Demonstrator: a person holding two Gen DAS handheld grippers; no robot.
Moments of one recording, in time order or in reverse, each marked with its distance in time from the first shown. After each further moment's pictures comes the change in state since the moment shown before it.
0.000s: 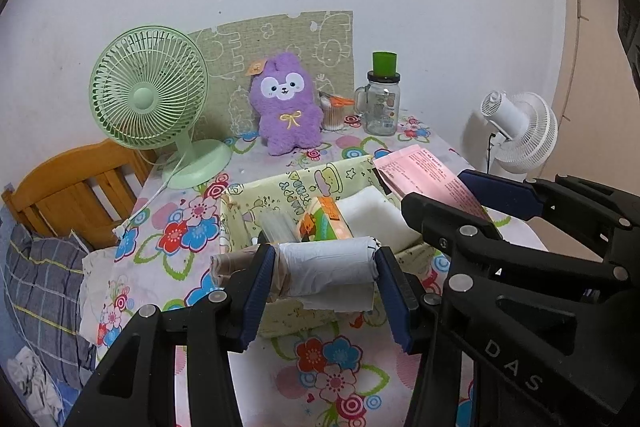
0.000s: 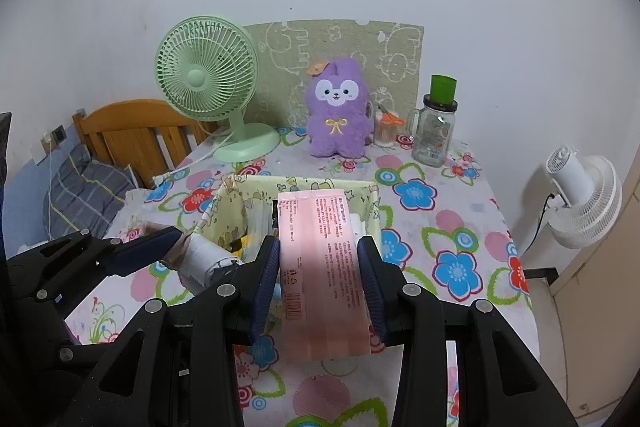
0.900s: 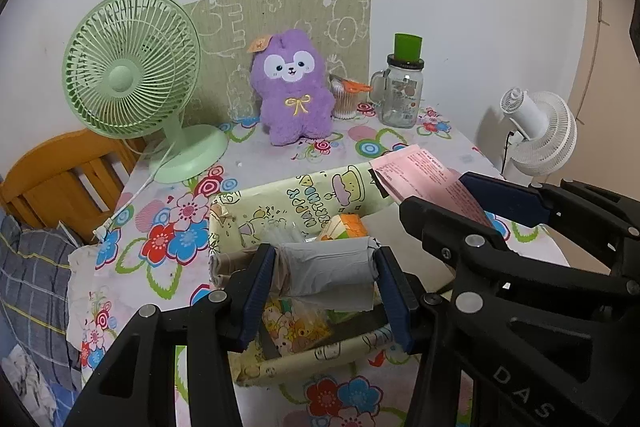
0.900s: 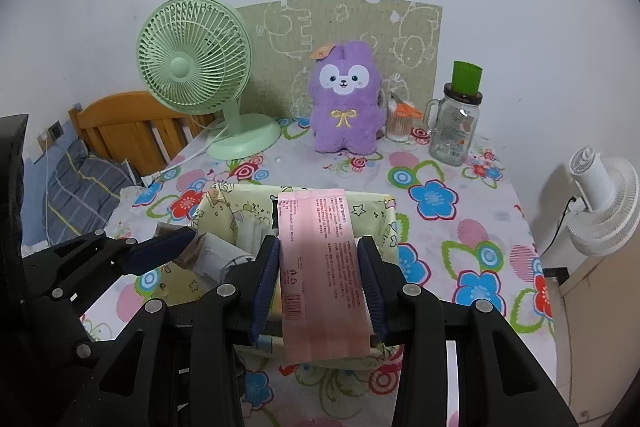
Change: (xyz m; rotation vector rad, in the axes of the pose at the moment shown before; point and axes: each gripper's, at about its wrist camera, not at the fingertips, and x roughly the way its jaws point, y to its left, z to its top) left arm 0.067 0.023 0.024 -0.035 0.068 -0.011; right arm 0.064 -0.004 0.024 0.002 0.059 0.033
